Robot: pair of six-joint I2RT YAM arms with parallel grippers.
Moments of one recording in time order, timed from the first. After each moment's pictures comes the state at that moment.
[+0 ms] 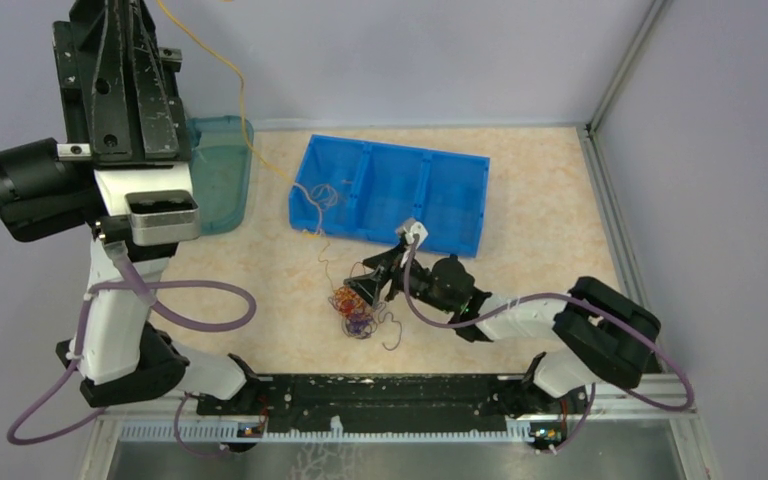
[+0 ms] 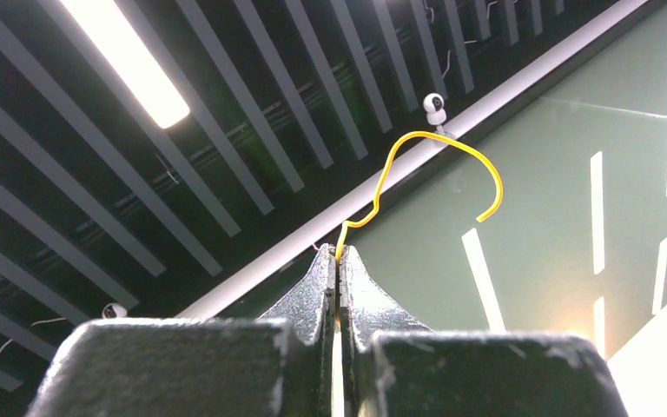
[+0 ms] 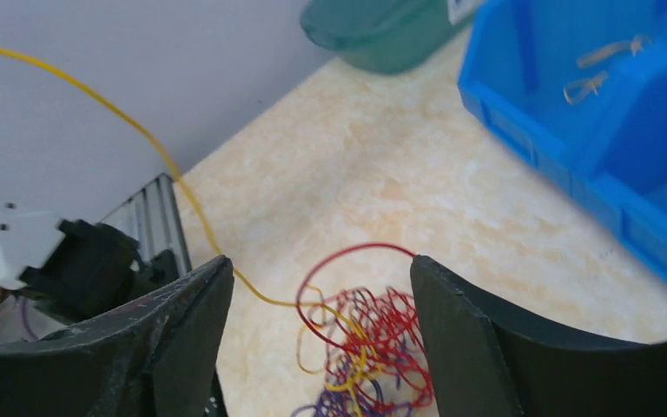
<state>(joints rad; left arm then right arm) -0.79 1.40 2.25 0.47 0.53 1.22 0.97 1.45 0.46 1.00 -0.08 0.46</state>
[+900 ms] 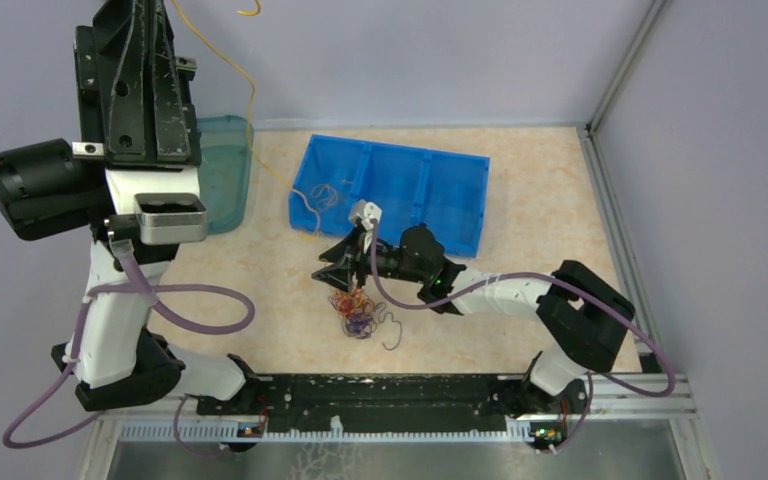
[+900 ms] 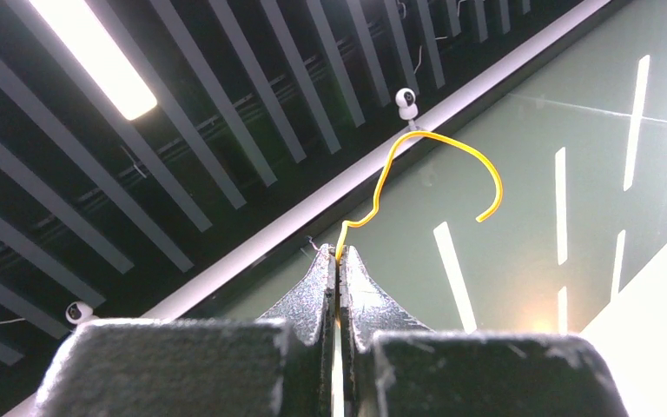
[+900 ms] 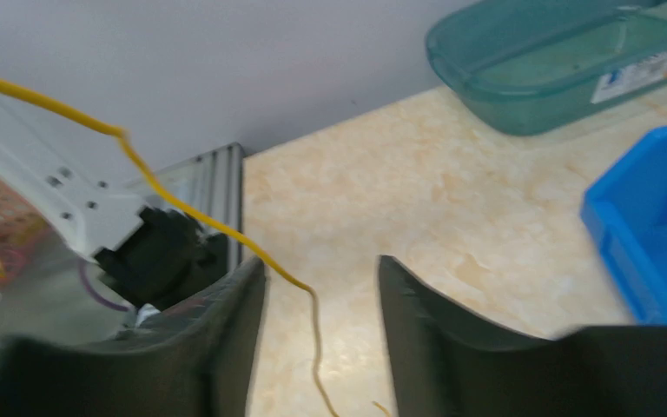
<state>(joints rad) -0.79 1.36 2.17 0.44 0.53 1.20 0.98 1.53 0.80 0.84 -0.44 0.31</state>
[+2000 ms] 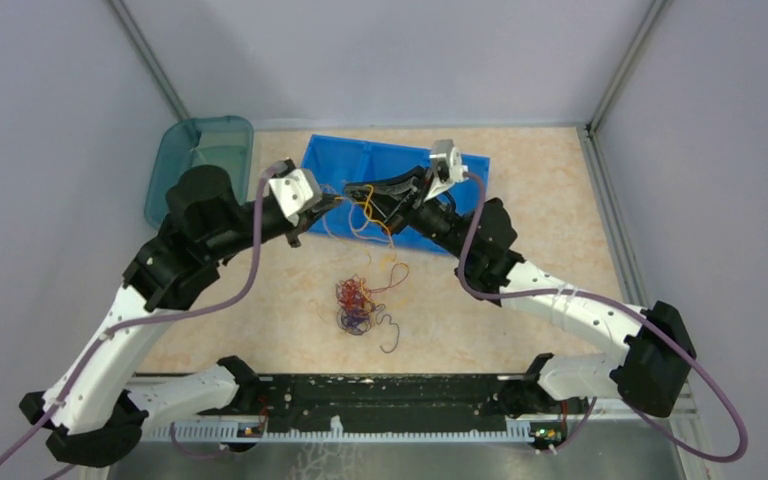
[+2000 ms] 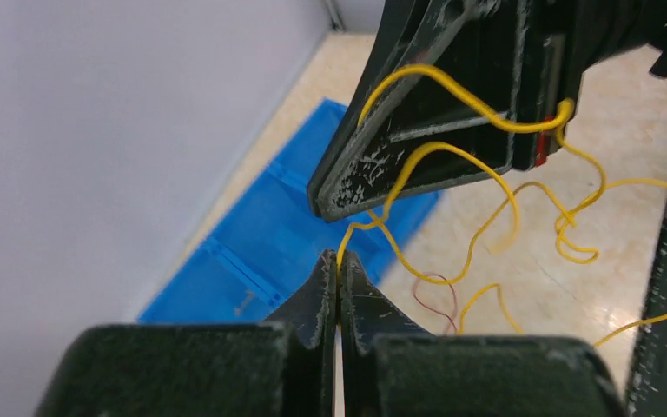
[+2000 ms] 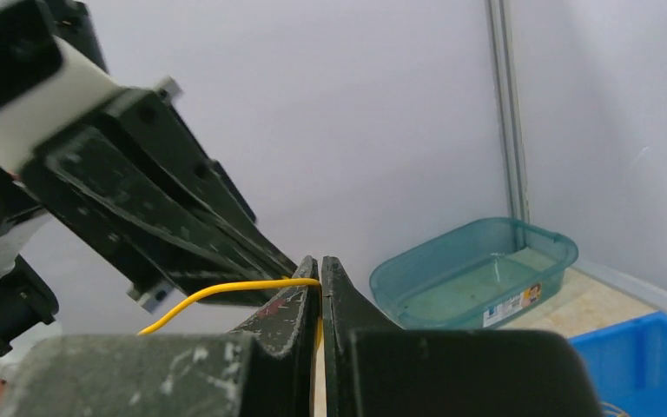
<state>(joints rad) -0.74 0.96 1.39 -0.50 0.24 0.42 0.89 1.22 0.94 0.82 -0.24 0.39</state>
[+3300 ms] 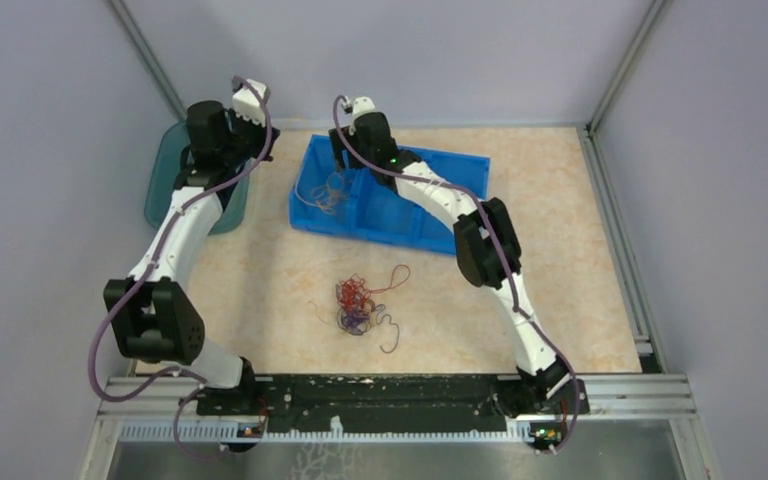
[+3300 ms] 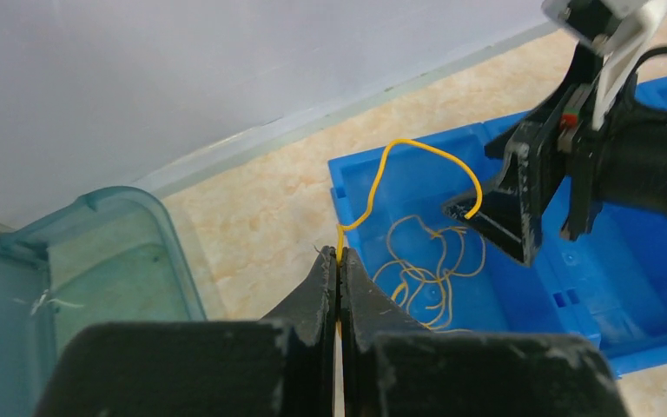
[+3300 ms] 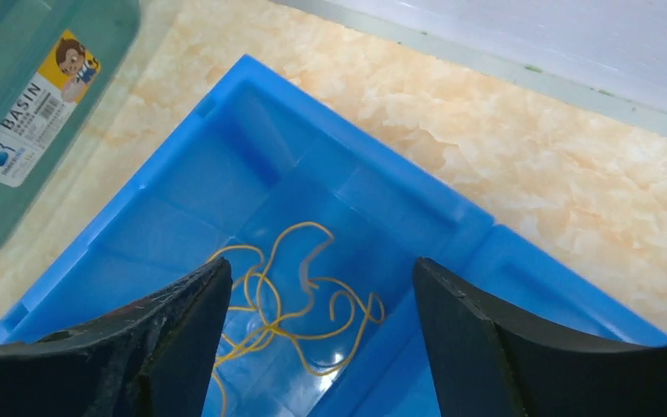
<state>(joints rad) -0.07 1.50 1.35 -0.07 0.29 0.20 0.67 2.41 2.15 -0.12 0.09 0.17</state>
